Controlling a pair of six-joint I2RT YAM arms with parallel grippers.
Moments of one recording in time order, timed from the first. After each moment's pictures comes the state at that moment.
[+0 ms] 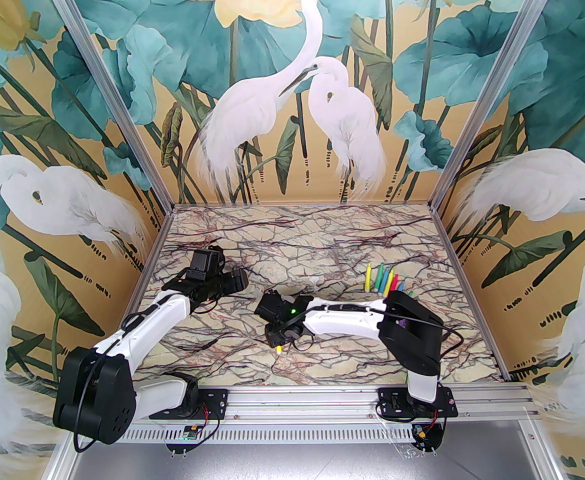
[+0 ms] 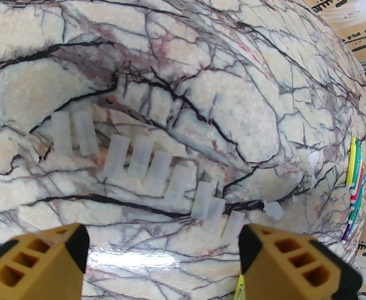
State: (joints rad) left arm -0.22 1.24 0.75 -0.42 0.06 -0.45; right arm 1.15 1.91 1.26 -0.60 0.03 0.68
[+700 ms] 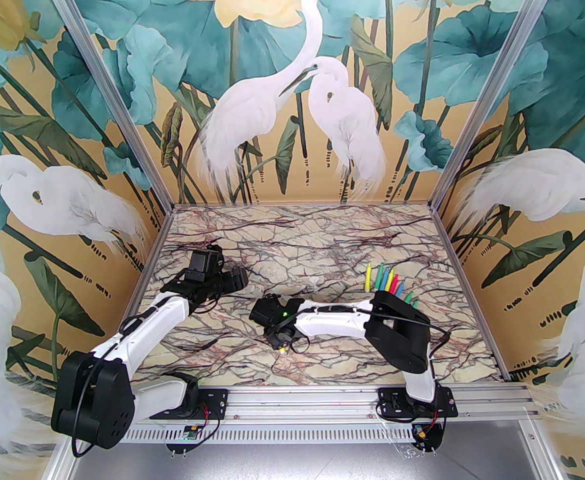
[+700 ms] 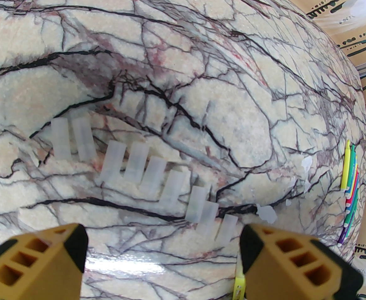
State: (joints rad) left arm -0.22 1.23 0.75 -0.41 0.06 -0.46; right arm 1.17 1.98 1.30 -0.65 0.09 0.69
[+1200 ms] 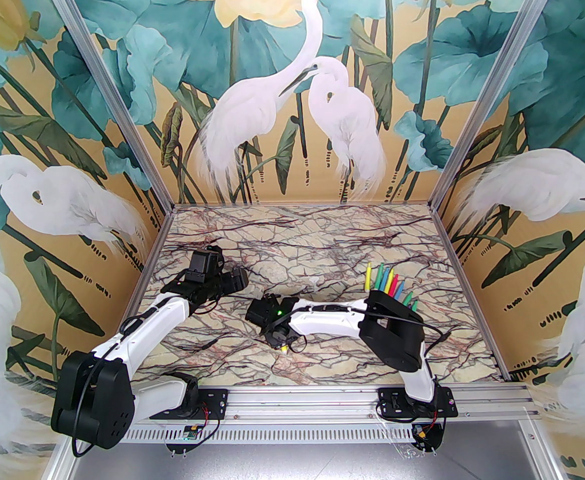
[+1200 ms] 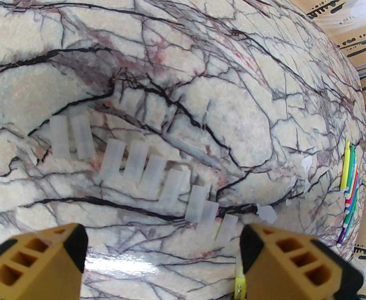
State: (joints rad) left arm -0.22 1.23 0.74 -0.40 0.07 -0.47; right arm 1.17 2.02 1.38 -0.74 0.13 0.70
